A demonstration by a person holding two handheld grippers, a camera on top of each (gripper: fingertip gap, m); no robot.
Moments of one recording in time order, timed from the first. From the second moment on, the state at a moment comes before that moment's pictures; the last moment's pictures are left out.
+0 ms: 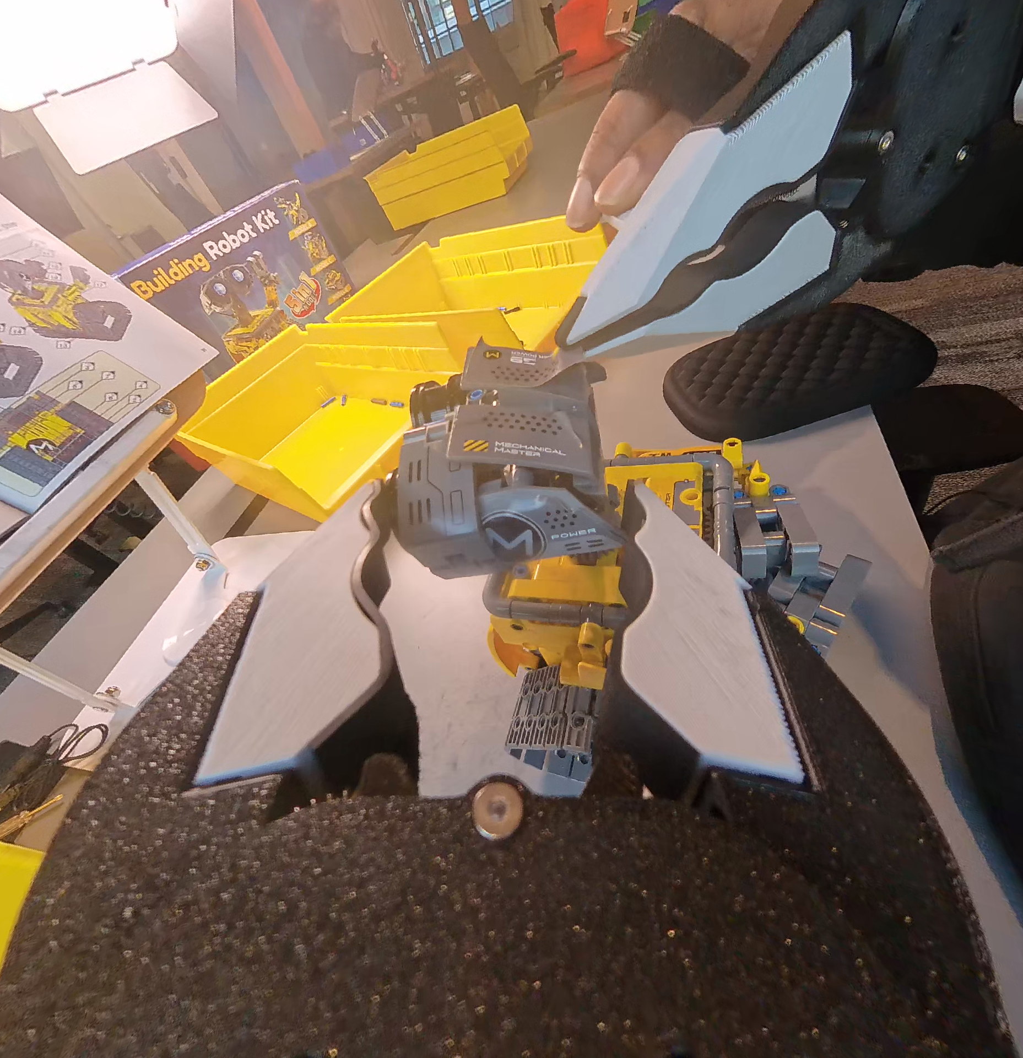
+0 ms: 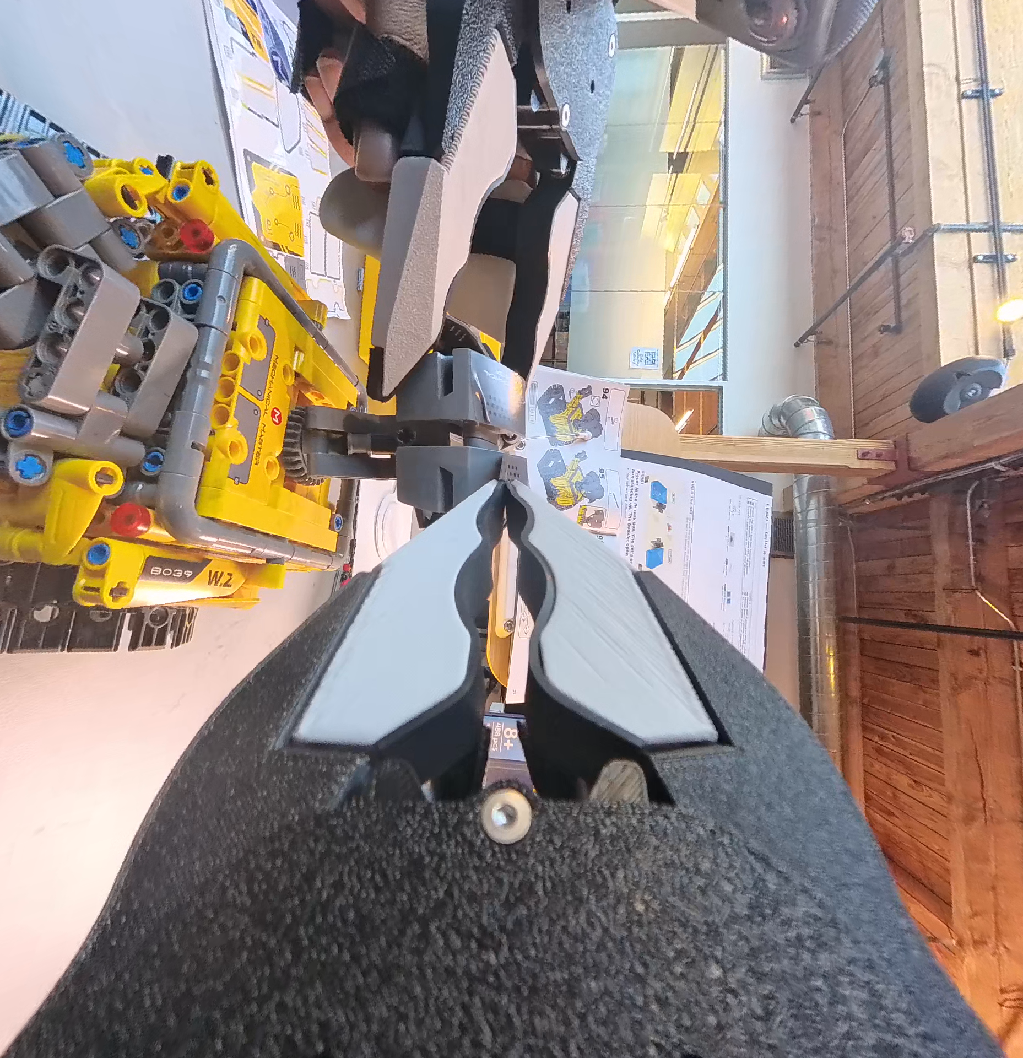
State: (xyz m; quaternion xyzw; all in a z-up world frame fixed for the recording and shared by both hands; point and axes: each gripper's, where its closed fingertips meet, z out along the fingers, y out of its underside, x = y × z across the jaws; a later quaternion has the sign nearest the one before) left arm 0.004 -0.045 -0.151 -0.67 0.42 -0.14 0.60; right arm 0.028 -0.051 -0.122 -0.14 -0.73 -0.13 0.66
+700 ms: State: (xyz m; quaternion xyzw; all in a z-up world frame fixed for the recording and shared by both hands) left arm 0.006 -0.046 -0.151 -0.66 0.43 -0.13 0.60; right arm 0.031 -0.056 -0.130 -0.16 -0.78 -0.11 0.60
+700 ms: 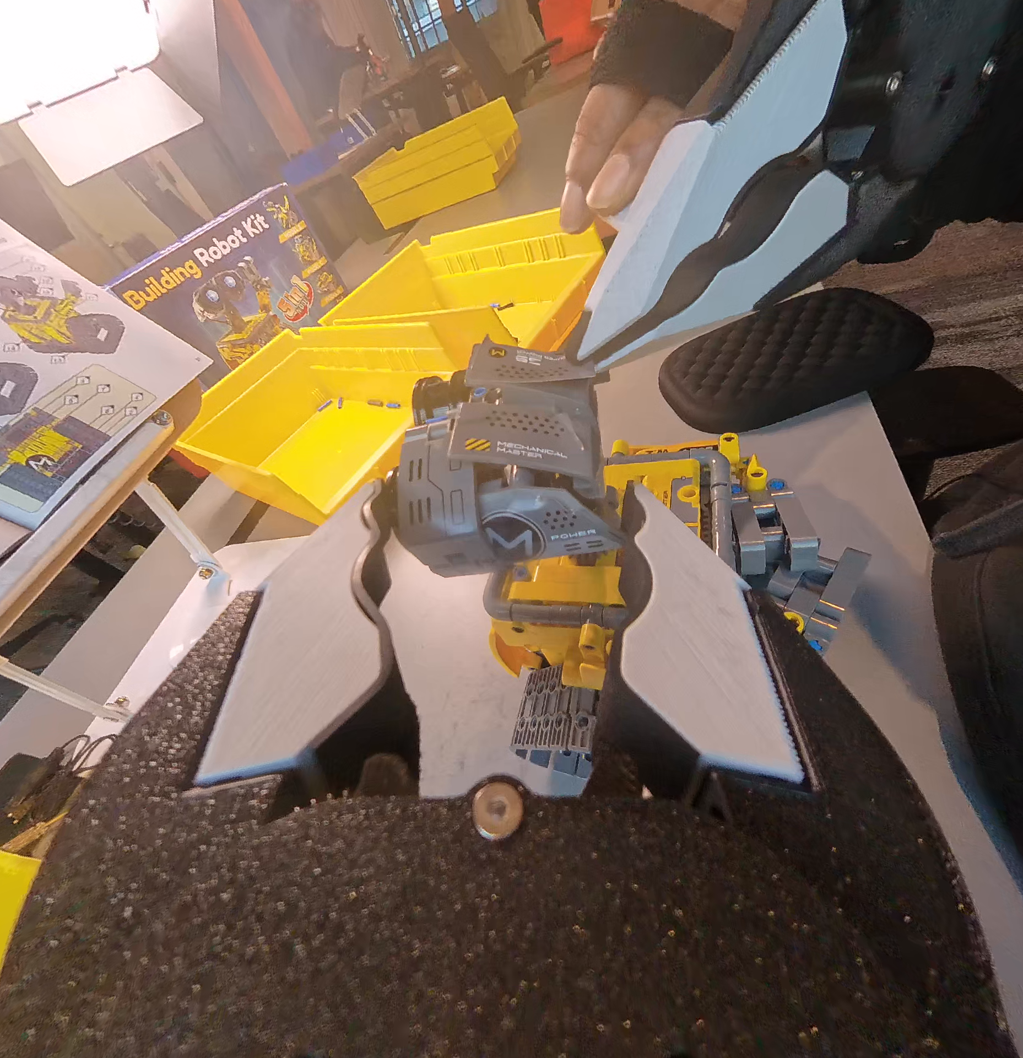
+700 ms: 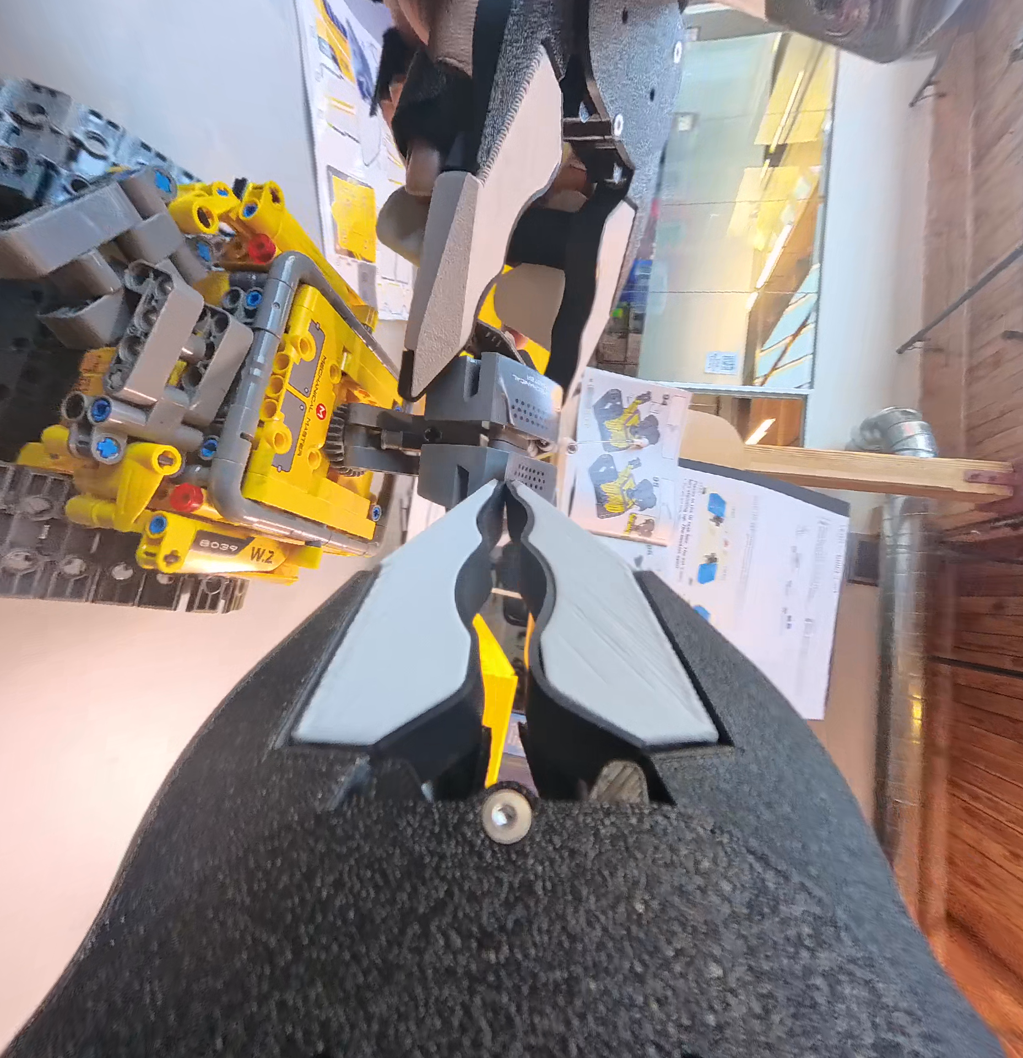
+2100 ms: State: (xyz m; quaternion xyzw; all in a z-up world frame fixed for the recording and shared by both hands) left arm 0.004 -0.048 -0.152 -0.66 0.44 -0.13 0.59; right arm 0.020 -0.055 -0.110 -0.35 -0.69 0.38 0.50
